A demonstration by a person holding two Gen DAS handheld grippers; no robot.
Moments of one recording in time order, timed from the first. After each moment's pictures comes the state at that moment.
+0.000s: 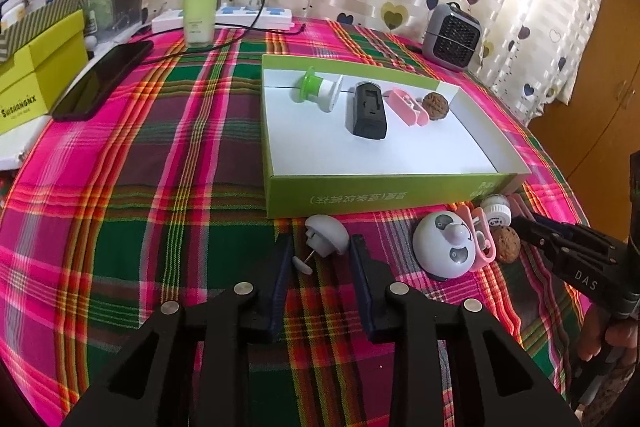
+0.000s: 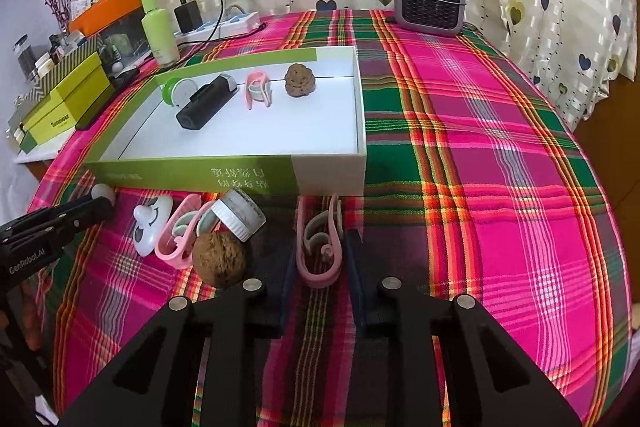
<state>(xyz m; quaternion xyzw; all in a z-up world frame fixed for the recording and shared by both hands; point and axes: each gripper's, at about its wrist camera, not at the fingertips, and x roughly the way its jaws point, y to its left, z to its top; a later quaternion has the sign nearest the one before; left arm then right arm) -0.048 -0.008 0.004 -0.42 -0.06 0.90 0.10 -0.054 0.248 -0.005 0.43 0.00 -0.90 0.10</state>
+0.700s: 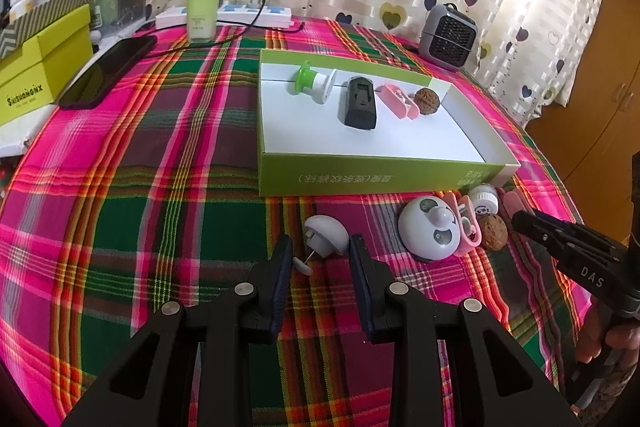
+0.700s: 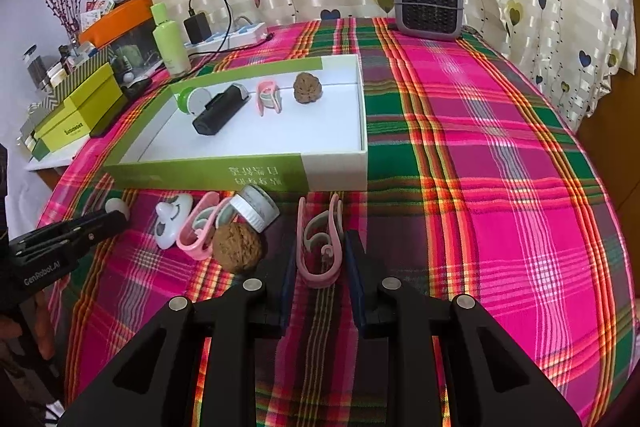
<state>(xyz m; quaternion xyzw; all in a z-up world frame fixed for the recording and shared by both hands) -0.034 -0.004 0.005 -0.42 -0.07 0.90 0.10 -0.040 0.252 0.003 0.42 -0.02 -0.90 0.12</state>
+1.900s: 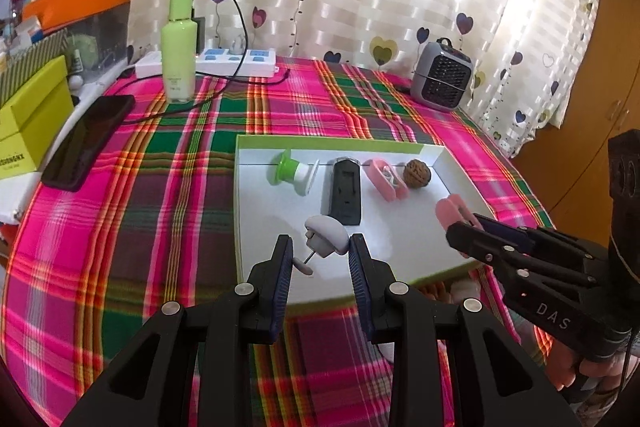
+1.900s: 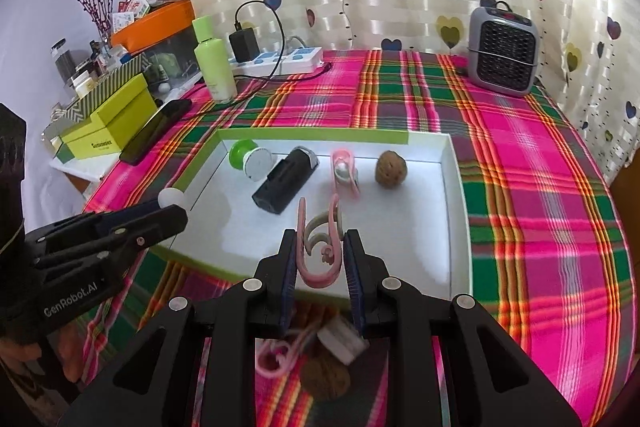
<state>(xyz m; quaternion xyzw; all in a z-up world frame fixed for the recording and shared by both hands) -0.091 0.002 0.049 -0.39 -0.08 0.91 0.11 -0.101 0.195 0.034 0.40 0.00 -0.90 0.19</state>
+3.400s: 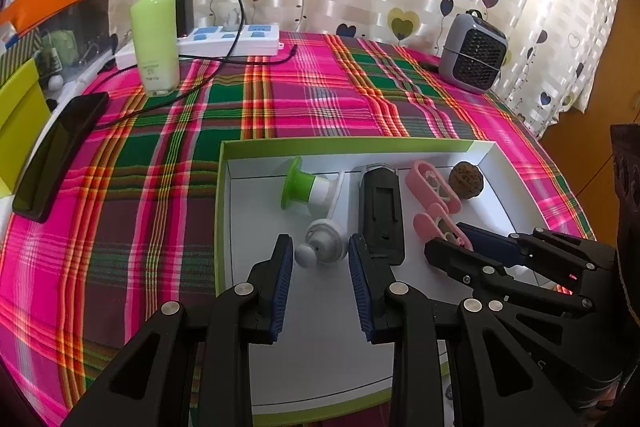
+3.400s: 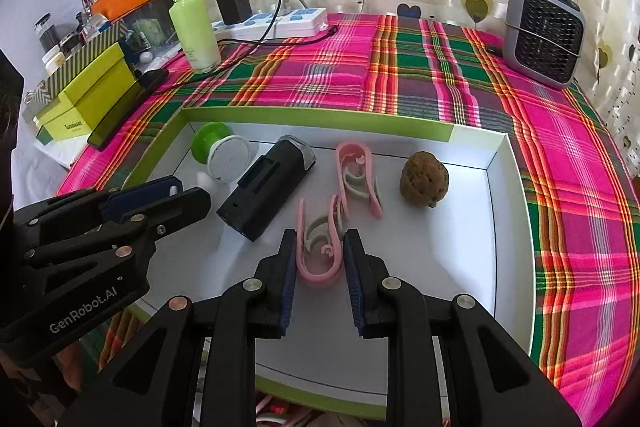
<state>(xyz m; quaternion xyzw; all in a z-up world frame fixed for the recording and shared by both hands) -0.156 0.017 0.018 -0.43 -0.05 0.90 0.09 -0.156 0.174 -0.002 0.45 0.03 -0.87 0.19</state>
